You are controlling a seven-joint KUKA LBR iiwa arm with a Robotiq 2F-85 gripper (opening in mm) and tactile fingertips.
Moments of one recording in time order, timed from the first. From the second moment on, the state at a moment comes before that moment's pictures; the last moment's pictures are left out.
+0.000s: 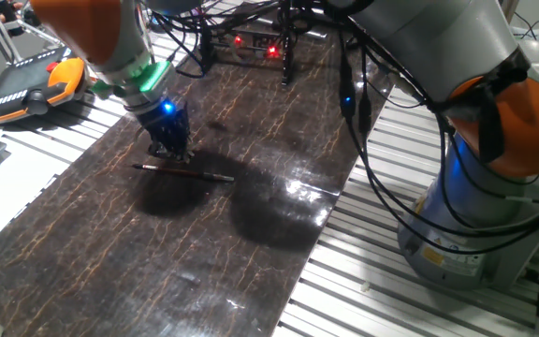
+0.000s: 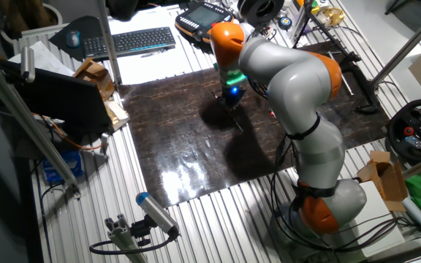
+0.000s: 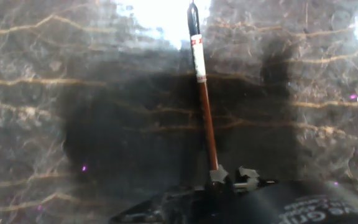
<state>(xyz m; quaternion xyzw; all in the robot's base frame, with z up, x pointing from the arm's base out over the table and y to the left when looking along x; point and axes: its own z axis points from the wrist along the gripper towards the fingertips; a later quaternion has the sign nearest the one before) 0.576 0.076 0.060 0.05 -0.99 0.05 0.10</state>
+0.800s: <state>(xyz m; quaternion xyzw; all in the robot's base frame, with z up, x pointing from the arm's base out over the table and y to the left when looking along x) 0.575 0.080 0.033 0.08 -0.99 0.04 0.10</state>
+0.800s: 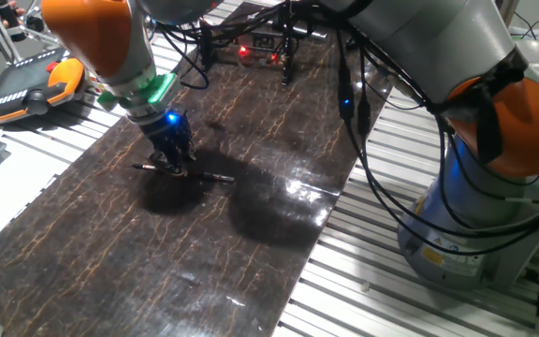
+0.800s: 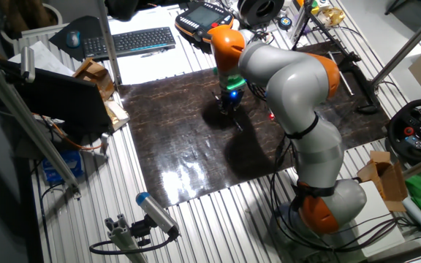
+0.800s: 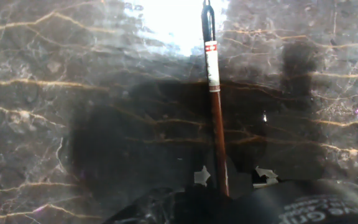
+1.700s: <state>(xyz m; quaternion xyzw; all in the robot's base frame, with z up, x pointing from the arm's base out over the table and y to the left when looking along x) 0.575 0.077 0.022 0.10 -0.99 0.03 0.09</state>
